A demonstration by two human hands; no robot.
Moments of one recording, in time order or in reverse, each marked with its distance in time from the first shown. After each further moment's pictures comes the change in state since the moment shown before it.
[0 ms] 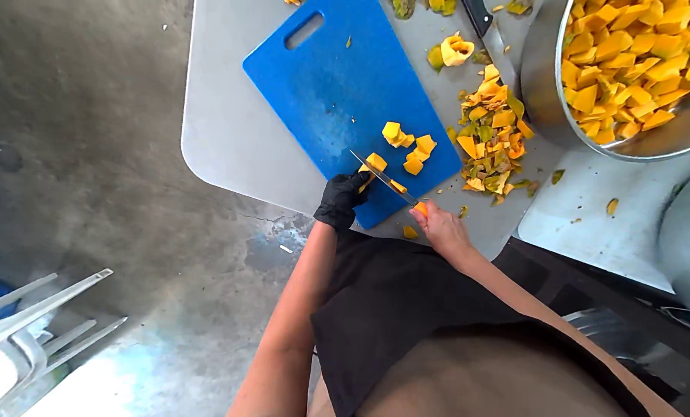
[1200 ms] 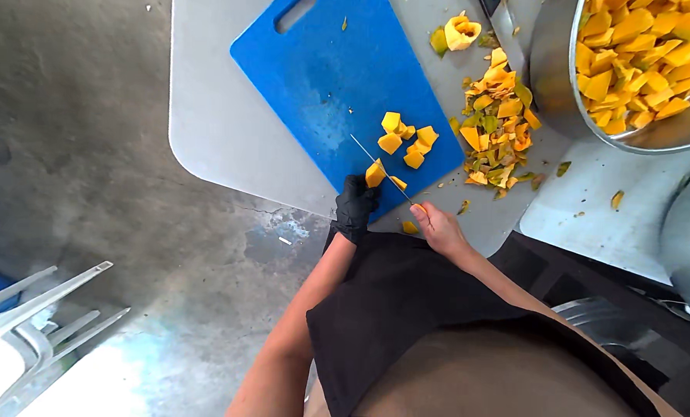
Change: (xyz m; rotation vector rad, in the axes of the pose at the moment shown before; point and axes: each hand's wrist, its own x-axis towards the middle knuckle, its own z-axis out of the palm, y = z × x) left_hand -0.005 -0.054 0.018 0.274 0.104 0.242; right_hand -0.002 0.018 0.018 0.307 0.063 -0.184
